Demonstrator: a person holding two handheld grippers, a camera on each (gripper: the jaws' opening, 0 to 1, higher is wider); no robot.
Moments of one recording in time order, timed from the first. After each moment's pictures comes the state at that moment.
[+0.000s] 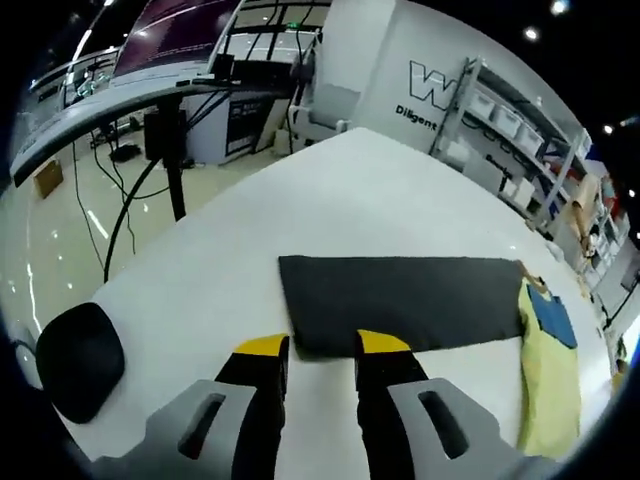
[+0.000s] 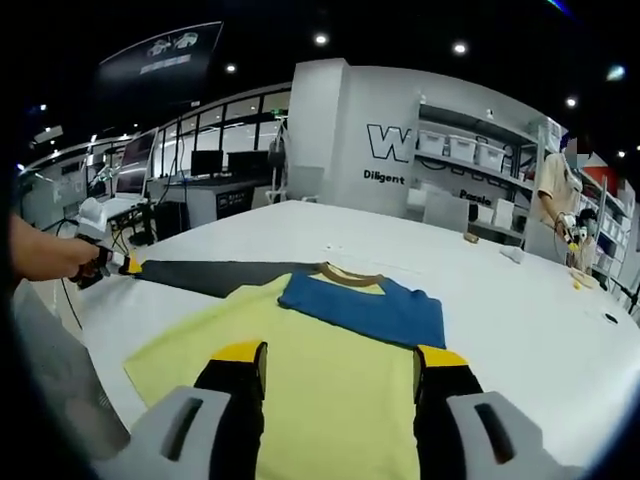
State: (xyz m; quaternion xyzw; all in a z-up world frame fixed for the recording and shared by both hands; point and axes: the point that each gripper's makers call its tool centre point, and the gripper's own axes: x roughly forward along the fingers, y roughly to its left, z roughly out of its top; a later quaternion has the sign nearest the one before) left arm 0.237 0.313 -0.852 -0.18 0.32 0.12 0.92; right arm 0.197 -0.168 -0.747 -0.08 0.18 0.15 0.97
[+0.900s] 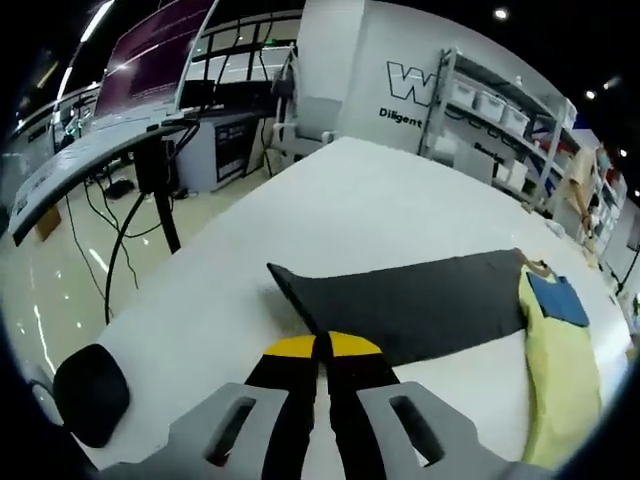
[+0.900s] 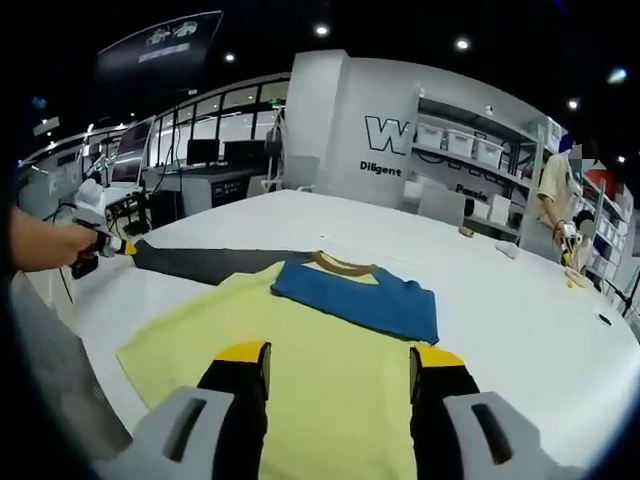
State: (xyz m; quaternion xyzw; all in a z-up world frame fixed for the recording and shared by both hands) left arm 0.247 0.283 -0.829 -0.12 0.30 0.10 0.94; right arm 0.194 -0.175 -0.755 -0.09 0.20 0.14 0.97
